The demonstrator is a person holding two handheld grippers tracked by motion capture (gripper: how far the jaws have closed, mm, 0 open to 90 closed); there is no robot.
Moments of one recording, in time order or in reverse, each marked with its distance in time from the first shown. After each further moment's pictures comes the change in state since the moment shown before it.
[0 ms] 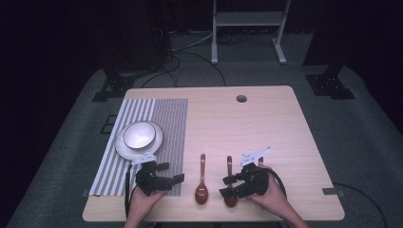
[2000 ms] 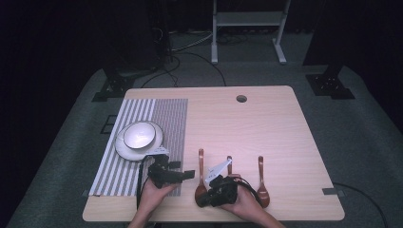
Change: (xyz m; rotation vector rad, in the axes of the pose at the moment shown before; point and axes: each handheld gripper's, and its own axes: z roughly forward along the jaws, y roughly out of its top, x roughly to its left) left arm 0.002 0.014 0.039 0.088 -0.073 -0.073; right arm 0.026 0.012 0.085 0.222 -0.043 -0.157
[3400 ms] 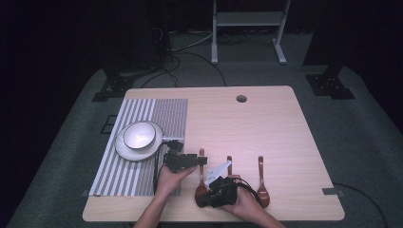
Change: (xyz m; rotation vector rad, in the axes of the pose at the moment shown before) left arm 0.003 0.035 0.045 0.058 -0.006 -0.097; right arm 0.003 0.000 0.000 -0.002 -0.023 -0.048
